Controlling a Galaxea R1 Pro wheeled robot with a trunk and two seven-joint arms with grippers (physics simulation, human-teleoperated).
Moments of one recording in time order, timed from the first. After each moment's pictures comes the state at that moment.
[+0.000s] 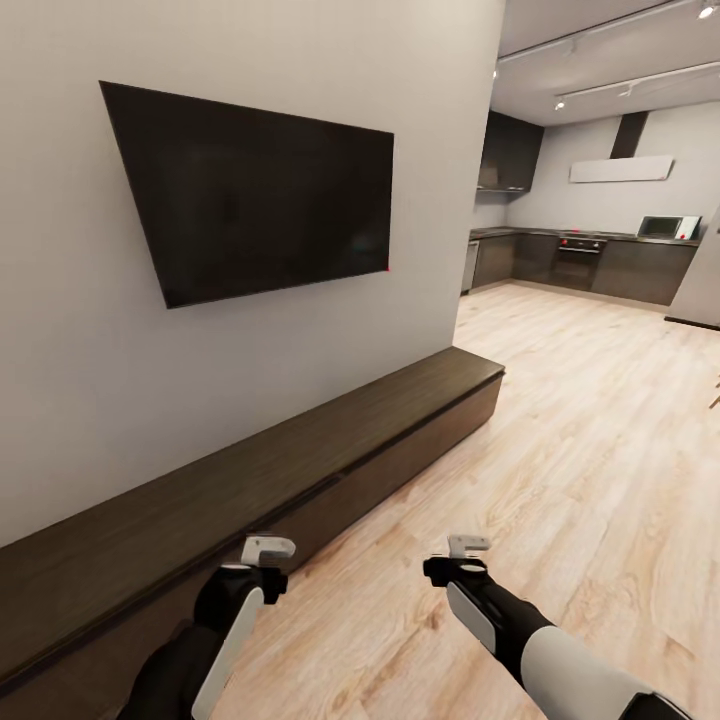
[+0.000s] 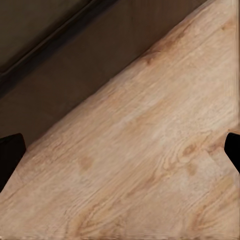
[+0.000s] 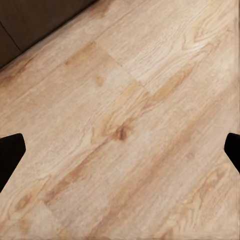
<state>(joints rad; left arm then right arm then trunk) -0.31 -0.04 -0.26 -1.36 0.29 0.94 0.52 -0.69 -0.01 0.65 -0.44 -0.68 0.20 -0.36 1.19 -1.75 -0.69</state>
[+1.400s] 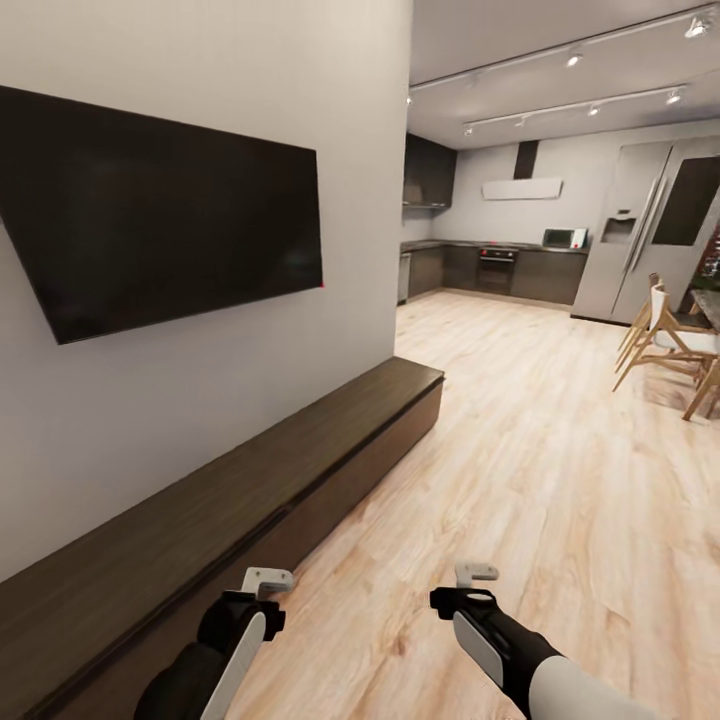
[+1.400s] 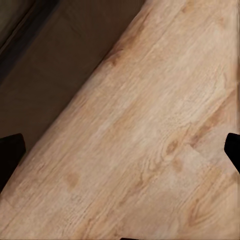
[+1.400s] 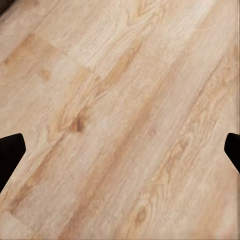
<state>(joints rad) -0.28 -0.04 -0.26 -1.25 0.29 0.94 0.52 -0.62 -0.01 0.64 -0.41 -0.69 0.20 -0.35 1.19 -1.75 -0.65</state>
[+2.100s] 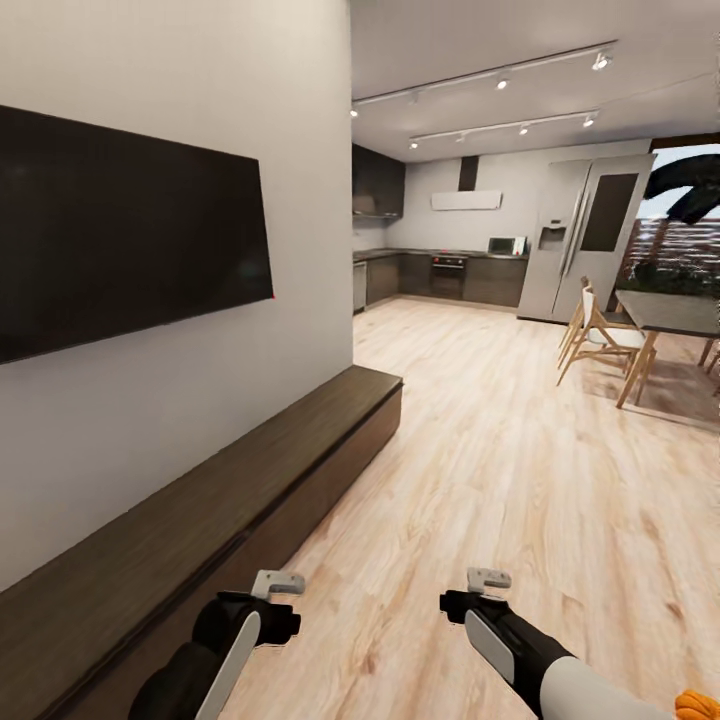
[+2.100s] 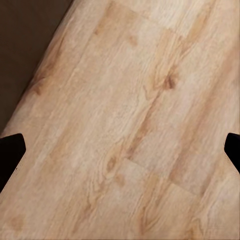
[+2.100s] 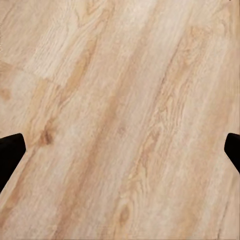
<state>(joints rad) -0.29 -0.03 -0.24 -1.24 0.28 0.94 0.28 -0.62 -0.04 0.64 -0.40 -0.78 0.21 -0.34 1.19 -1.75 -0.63</state>
